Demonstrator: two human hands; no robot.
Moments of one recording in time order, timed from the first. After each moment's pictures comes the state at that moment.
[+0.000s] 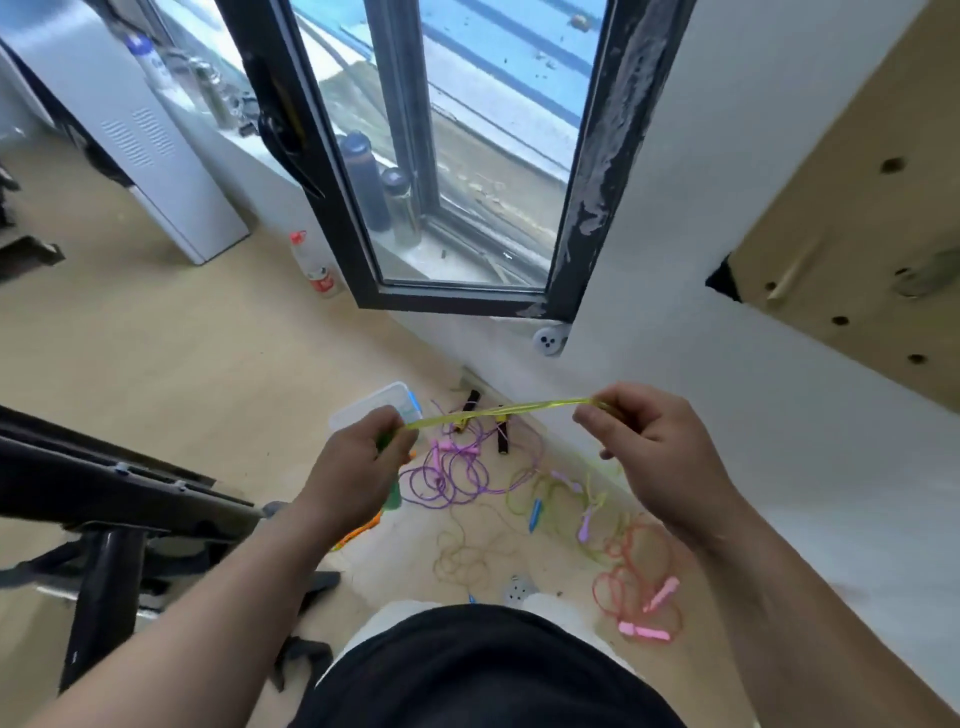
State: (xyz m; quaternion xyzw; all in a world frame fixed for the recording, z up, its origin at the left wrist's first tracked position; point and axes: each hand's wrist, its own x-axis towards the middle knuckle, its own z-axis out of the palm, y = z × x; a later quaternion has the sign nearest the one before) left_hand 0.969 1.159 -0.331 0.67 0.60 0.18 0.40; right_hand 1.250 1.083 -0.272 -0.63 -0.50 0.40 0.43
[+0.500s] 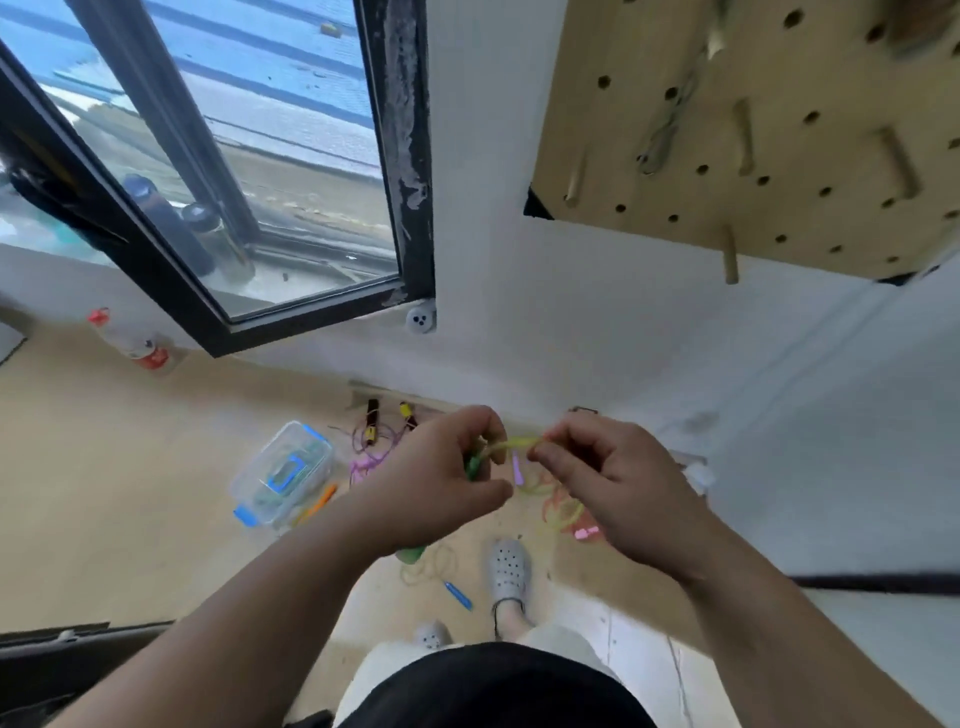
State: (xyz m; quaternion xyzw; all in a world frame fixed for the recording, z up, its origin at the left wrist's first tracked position) left_hand 1.026 1.087 -0.254 0.81 0.26 0.01 0.52; right_hand 1.170 0.936 -0.235 -0.75 -0.43 0.31 0.41
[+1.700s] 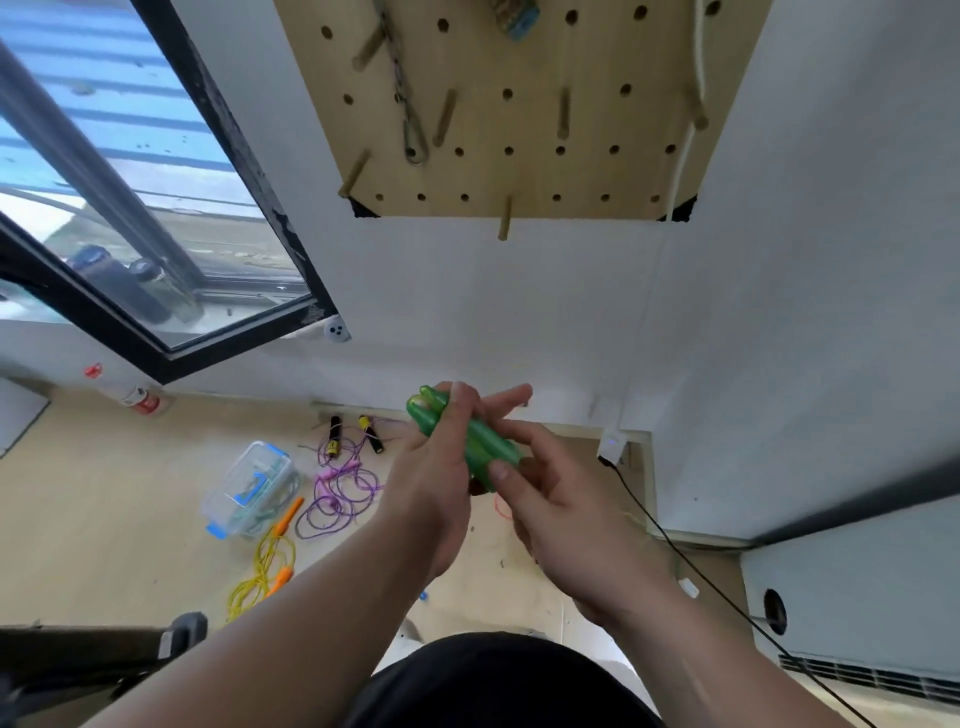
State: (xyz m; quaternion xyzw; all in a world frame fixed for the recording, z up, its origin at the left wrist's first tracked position) left_hand 1.176 0.753 -0.221 0.51 0.37 0.20 0.75; right_hand 1.241 0.650 -0.246 -0.66 -0.25 0.39 0.59
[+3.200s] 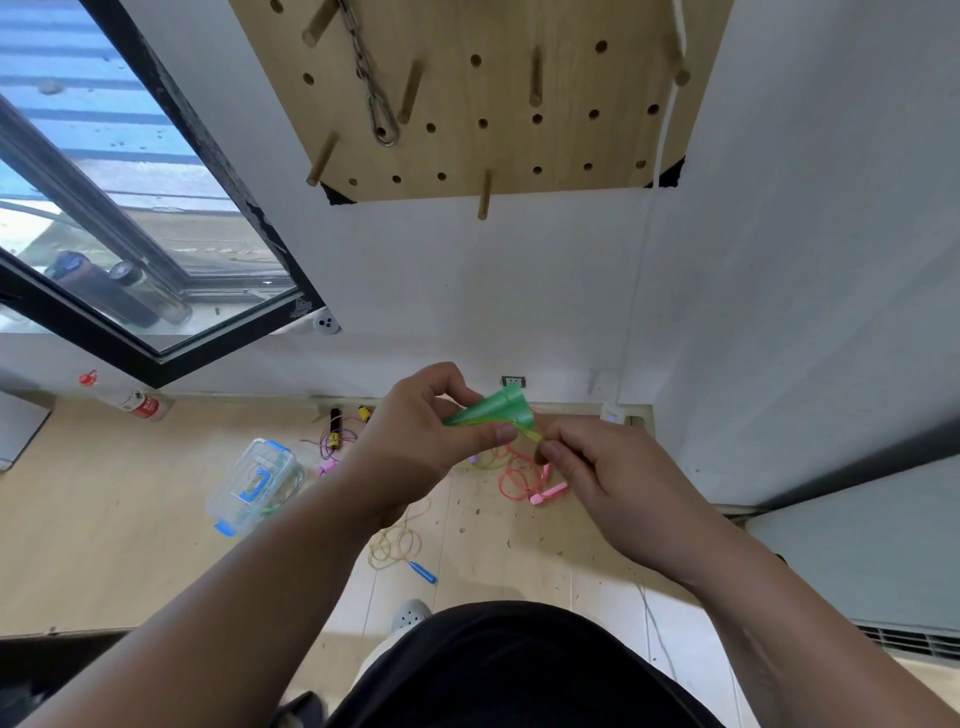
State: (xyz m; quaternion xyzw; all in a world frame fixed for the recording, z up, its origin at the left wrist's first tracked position) left_hand 1.186 0.794 -0.222 0.74 0.33 0.05 0.59; right_hand 1.306 0.620 -0.265 -0.78 -0.46 0.22 0.35
